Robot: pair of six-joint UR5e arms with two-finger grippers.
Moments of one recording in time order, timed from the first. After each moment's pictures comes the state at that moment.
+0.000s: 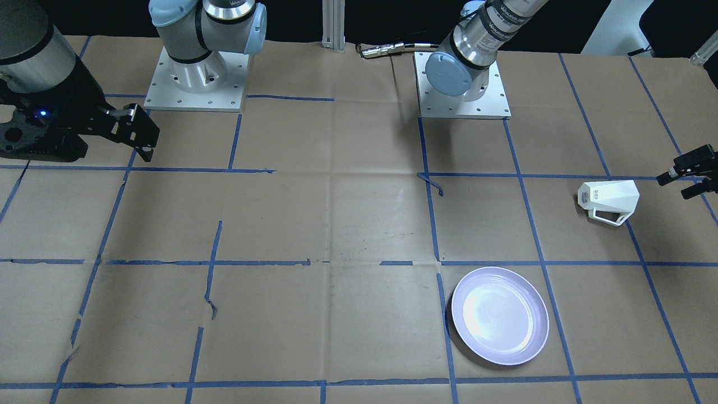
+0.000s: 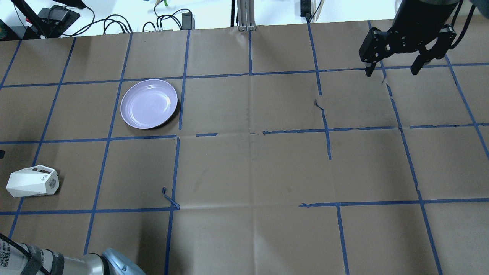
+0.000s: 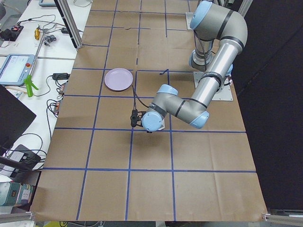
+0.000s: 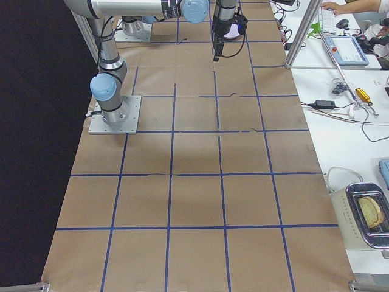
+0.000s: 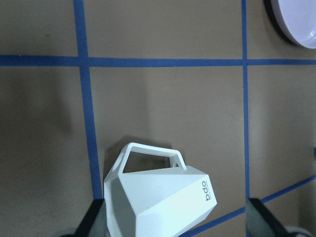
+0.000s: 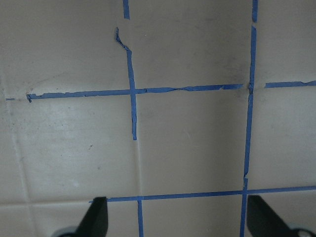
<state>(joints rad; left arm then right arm) -0.54 -2.02 -1.55 -1.64 1.29 1.16 1.47 -1.48 1.43 -1.44 -1.60 -0.06</state>
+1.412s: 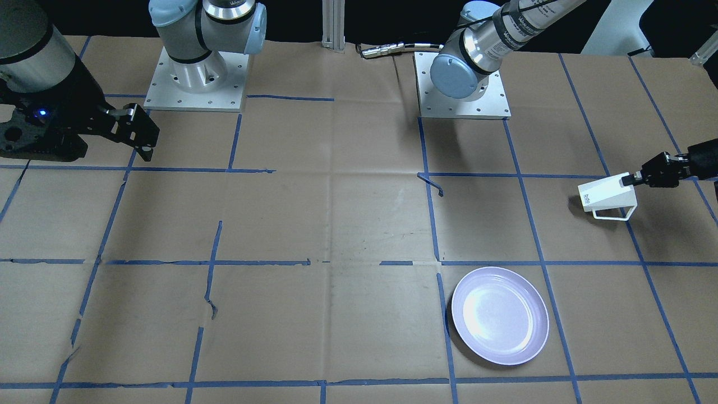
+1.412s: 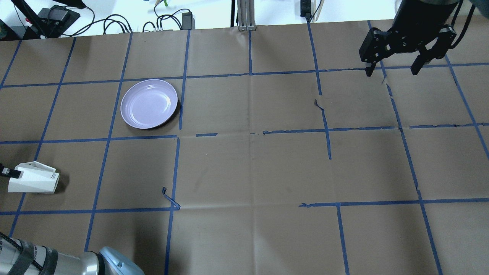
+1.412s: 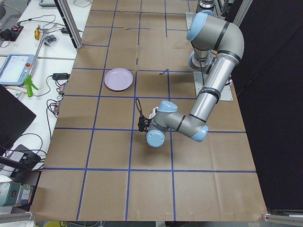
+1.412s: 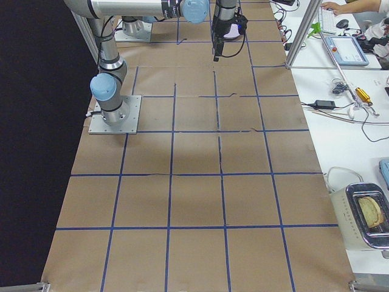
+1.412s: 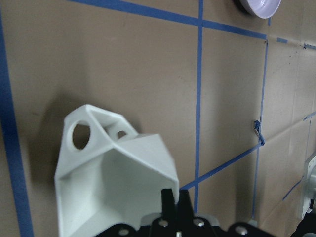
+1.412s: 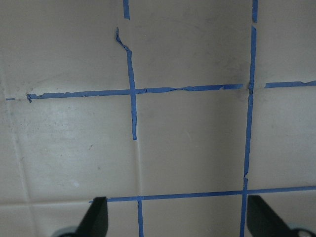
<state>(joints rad) -0.53 -2.04 -1.53 -1.86 1.29 1.20 1.47 -1.48 1.43 -1.44 -1.60 -0.06</state>
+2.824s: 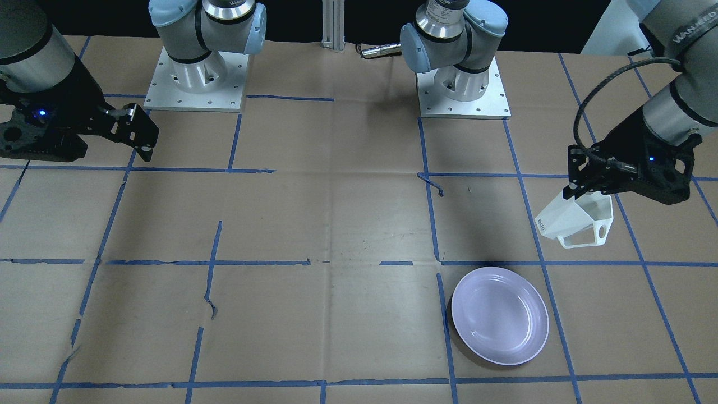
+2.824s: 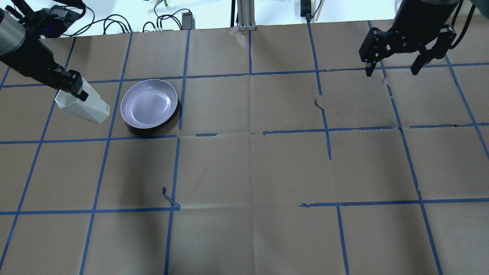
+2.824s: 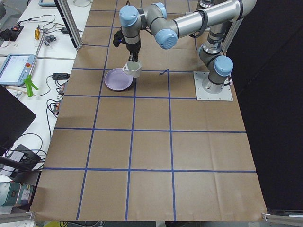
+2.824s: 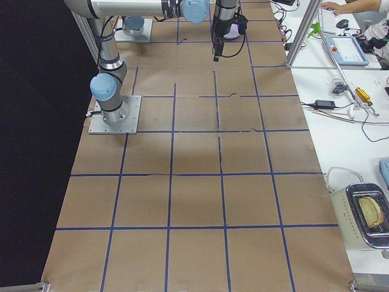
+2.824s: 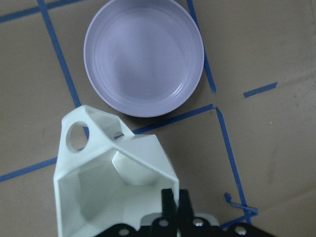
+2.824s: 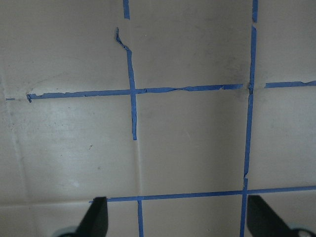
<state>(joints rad) -1.25 -1.70 -1.58 -1.47 1.44 0.64 1.47 -1.48 1.43 -1.44 -1.60 -0.06</state>
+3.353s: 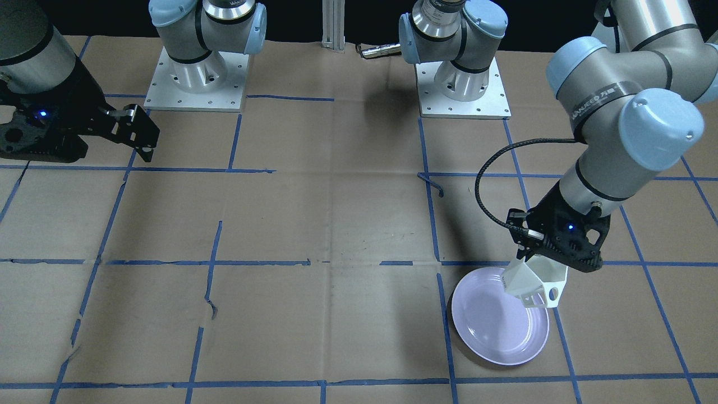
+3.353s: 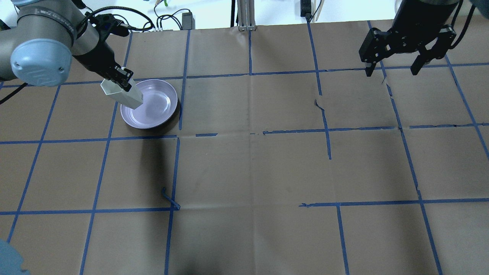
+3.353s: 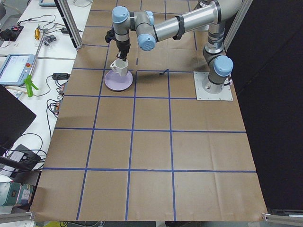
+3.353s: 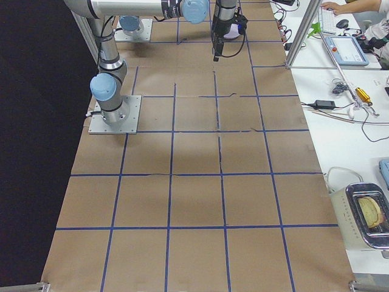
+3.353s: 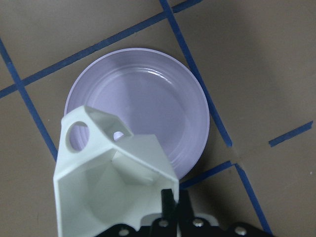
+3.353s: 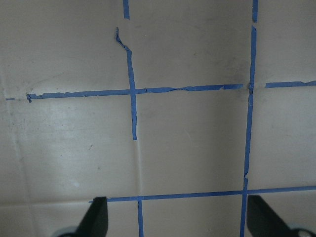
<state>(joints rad) -1.41 -1.85 -1.61 -1.20 1.53 0.61 1.47 -1.48 1.43 -1.44 -1.60 -0.06</state>
